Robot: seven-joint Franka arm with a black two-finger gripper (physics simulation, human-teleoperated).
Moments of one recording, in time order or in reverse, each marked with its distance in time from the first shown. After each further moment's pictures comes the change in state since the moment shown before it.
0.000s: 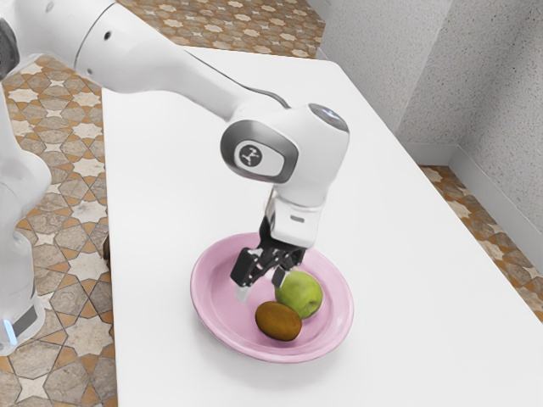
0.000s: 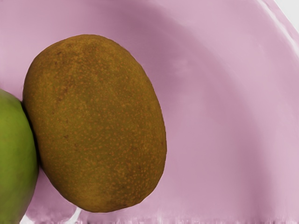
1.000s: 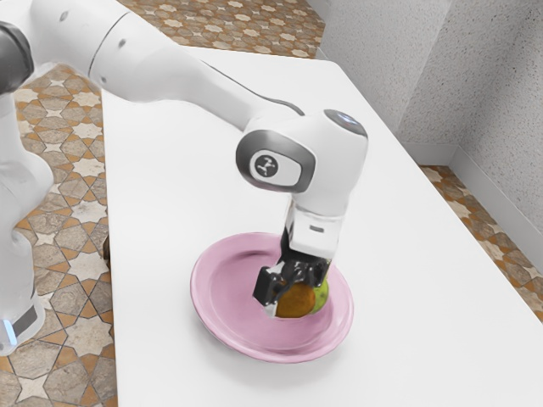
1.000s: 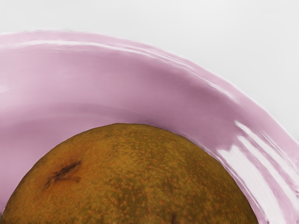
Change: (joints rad) arm -0.064 0.078 0.021 0.110 -0.022 0.056 0.039
